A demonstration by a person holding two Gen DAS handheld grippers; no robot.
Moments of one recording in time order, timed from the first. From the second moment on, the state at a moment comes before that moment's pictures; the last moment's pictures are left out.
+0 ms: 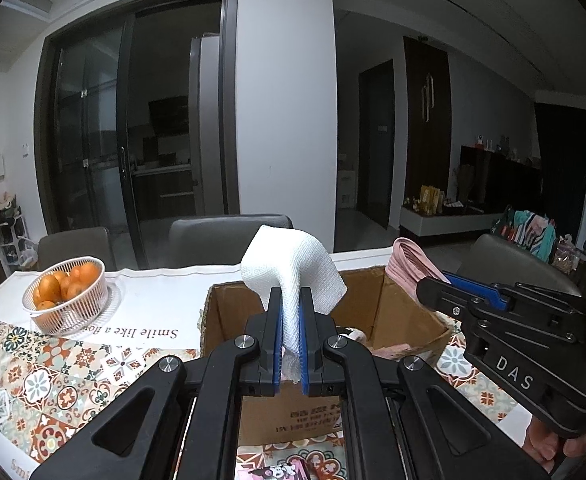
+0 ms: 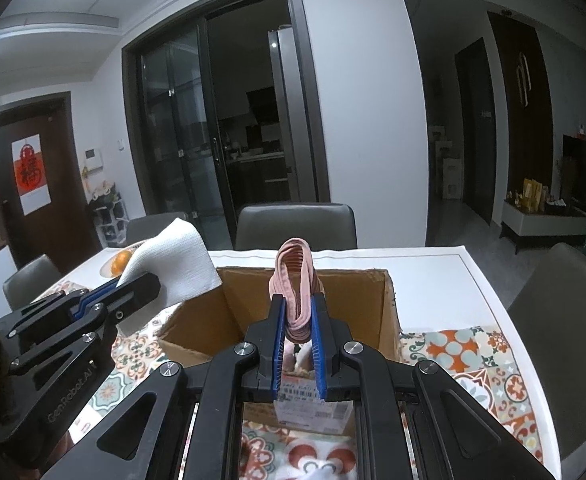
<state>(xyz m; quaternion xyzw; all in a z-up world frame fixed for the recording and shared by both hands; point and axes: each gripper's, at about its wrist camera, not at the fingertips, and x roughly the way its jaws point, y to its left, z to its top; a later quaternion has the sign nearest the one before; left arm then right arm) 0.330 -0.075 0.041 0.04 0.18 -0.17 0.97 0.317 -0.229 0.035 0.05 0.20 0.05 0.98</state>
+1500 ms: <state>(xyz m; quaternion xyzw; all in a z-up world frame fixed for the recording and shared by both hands) 0.326 -0.071 0.026 0.05 0.20 -0.15 0.97 0.324 -0.233 0.012 0.06 0.24 0.02 0.97</state>
